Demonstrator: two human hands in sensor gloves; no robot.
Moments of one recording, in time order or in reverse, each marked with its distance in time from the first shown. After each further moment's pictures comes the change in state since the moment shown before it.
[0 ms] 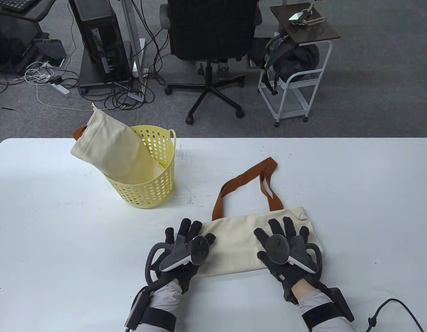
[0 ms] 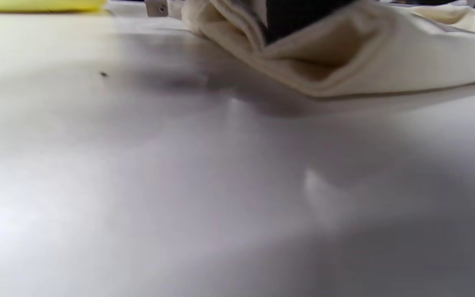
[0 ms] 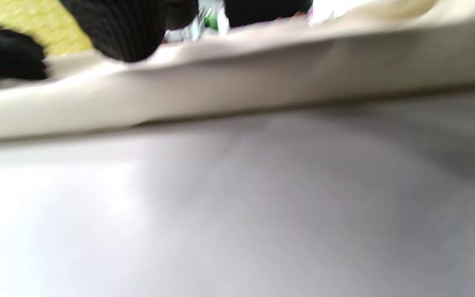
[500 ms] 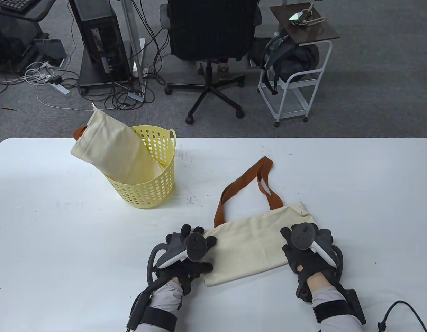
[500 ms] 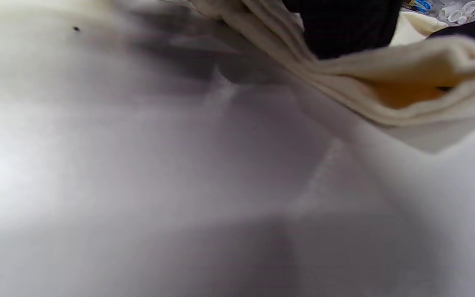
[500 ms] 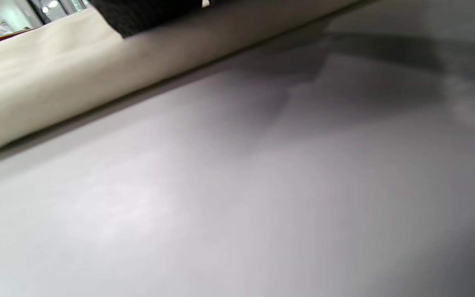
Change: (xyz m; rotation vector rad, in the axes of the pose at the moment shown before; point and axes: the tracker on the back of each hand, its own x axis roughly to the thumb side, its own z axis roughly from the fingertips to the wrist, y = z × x) left_hand -0.007 -0.003 -0.002 -0.069 -0.008 0.137; right_hand -0.080 -0.002 0.004 0.050 0.382 -0.206
